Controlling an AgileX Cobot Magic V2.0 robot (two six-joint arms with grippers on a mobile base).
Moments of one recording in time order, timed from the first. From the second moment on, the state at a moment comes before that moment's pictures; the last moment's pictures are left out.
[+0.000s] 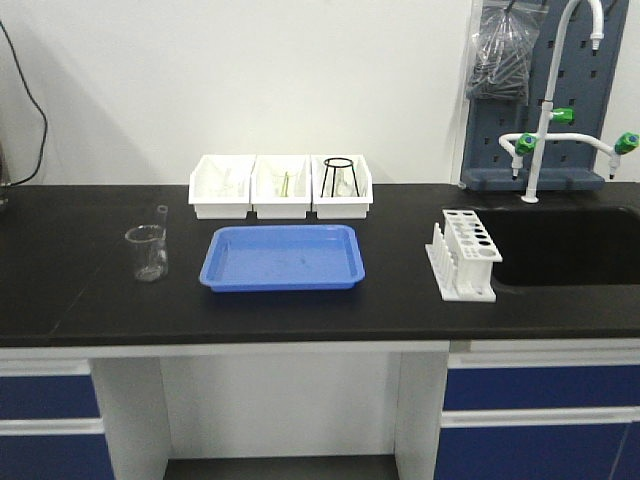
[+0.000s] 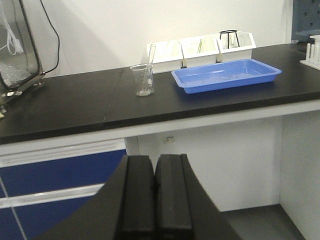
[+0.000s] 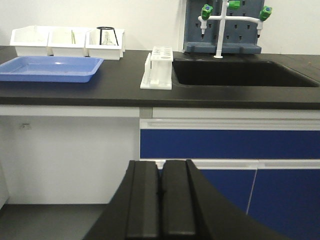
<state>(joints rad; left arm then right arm) -0.05 -0.01 0.03 0.08 0.10 0.02 -0.03 -0.01 0.03 -0.09 0.16 0.01</state>
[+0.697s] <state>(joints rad) -0.05 -0.01 0.03 0.08 0.10 0.02 -0.03 -0.01 0.03 -0.09 0.16 0.01</state>
